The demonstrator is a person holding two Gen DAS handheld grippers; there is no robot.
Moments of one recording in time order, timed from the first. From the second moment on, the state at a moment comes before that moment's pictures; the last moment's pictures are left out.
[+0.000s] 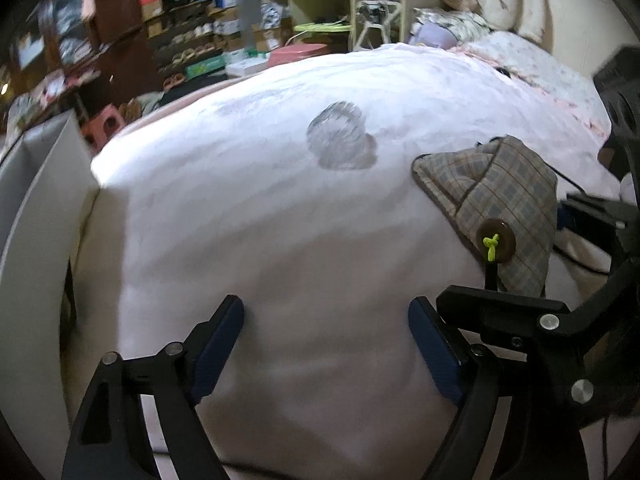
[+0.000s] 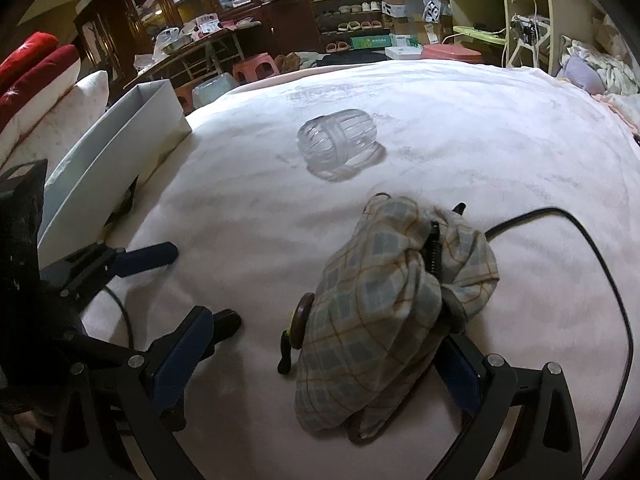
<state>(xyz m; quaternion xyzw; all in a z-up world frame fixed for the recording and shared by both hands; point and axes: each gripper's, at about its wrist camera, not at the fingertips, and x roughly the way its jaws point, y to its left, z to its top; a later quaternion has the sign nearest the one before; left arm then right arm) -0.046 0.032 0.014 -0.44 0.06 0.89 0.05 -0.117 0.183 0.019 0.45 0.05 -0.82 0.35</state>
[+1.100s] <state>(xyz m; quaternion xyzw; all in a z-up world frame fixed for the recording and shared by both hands) -0.161 0.024 0.028 -0.43 0.06 0.90 -0.02 -0.165 0.244 0.027 0.42 0.04 -0.83 0.36</state>
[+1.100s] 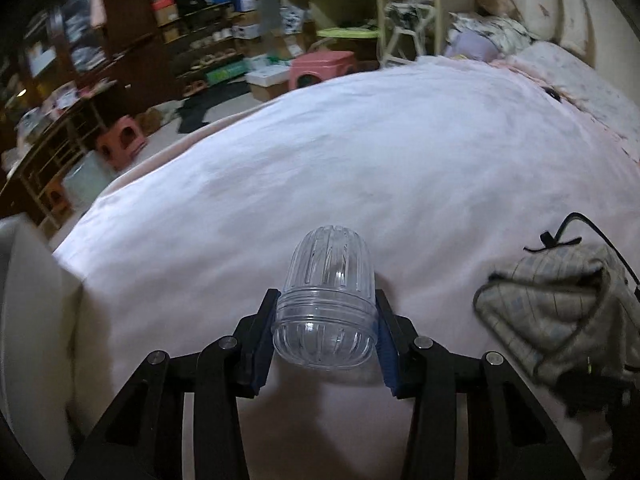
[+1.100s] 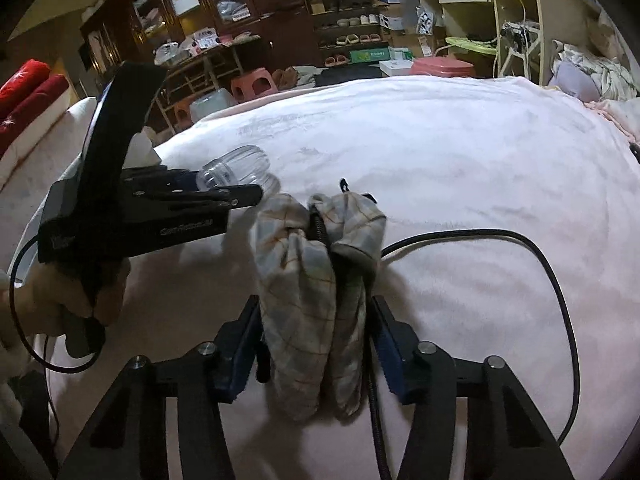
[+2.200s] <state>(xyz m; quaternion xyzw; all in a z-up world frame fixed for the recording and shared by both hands) 0.009 -0.031 0.007 -0.43 -0.03 0.90 -0.09 -0.041 0.133 0.024 0.42 0.17 -0.78 0.44</state>
